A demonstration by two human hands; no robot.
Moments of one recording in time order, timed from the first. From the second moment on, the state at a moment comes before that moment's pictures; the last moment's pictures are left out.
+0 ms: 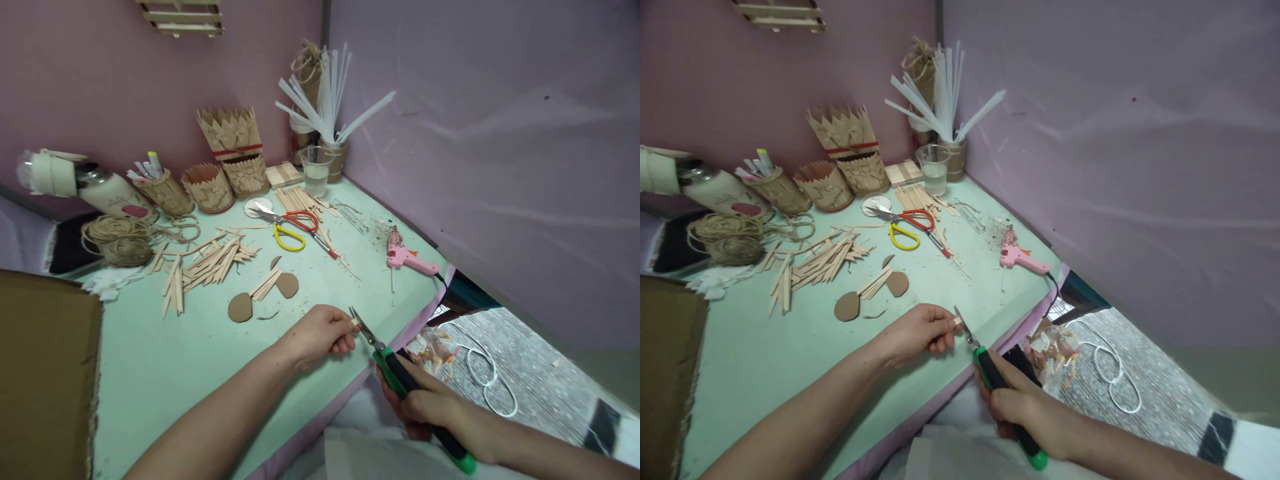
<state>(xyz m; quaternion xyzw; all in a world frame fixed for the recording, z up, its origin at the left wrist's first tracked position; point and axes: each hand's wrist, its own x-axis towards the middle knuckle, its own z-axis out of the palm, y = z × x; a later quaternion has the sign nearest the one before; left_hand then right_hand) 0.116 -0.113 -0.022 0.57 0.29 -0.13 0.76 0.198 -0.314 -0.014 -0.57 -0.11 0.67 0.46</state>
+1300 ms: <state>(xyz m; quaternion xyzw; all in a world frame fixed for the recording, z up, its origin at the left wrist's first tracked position) 0.080 0.004 0.006 0.89 0.40 -0.06 0.20 0.221 -0.213 -0.042 -0.39 -0.08 0.57 0.72</state>
